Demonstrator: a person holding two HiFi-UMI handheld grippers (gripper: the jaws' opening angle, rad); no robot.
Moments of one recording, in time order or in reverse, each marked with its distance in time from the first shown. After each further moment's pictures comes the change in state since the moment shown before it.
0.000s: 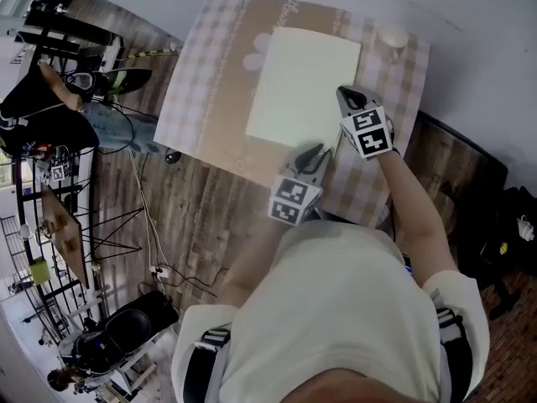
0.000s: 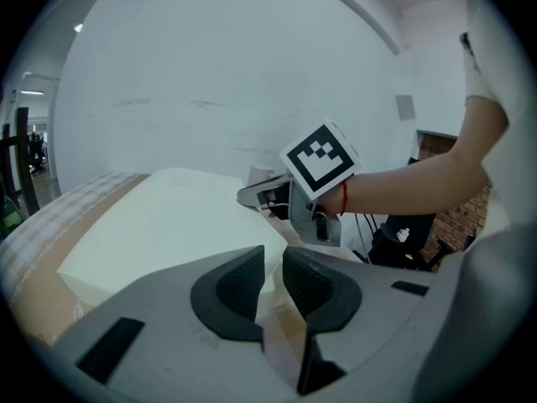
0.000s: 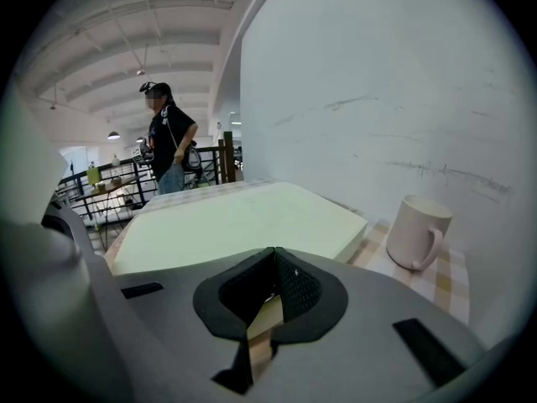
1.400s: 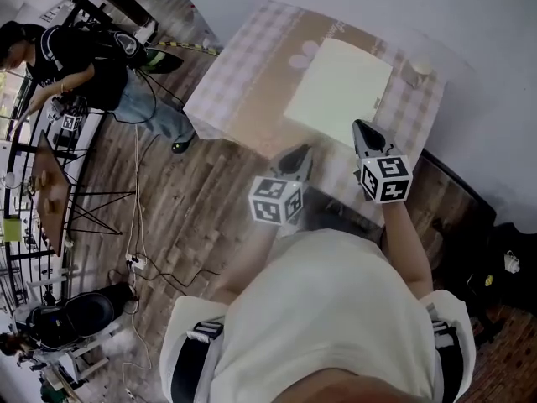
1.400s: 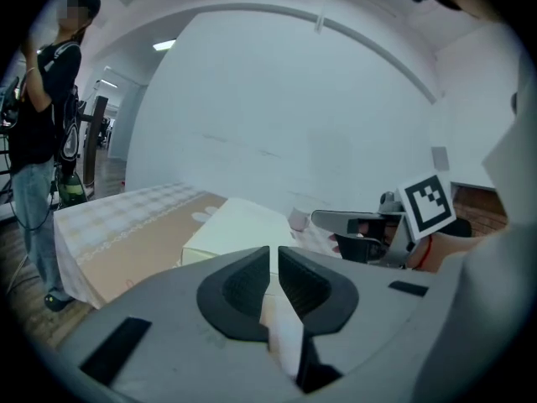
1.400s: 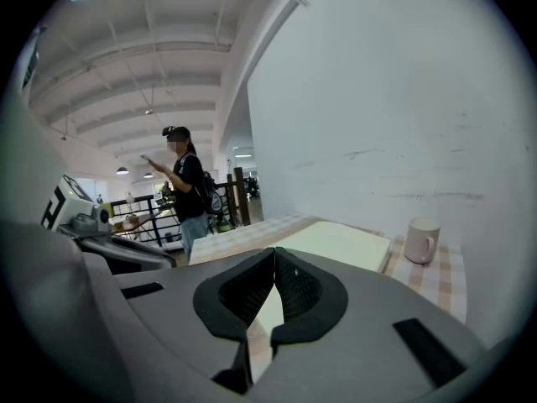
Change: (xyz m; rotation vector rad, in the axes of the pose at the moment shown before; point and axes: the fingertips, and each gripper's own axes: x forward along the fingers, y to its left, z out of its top) left arm -0.147 0.049 0.010 -0.265 -0.238 0.213; right arm -0.114 0.121 0.061 0.101 -0.209 0.052
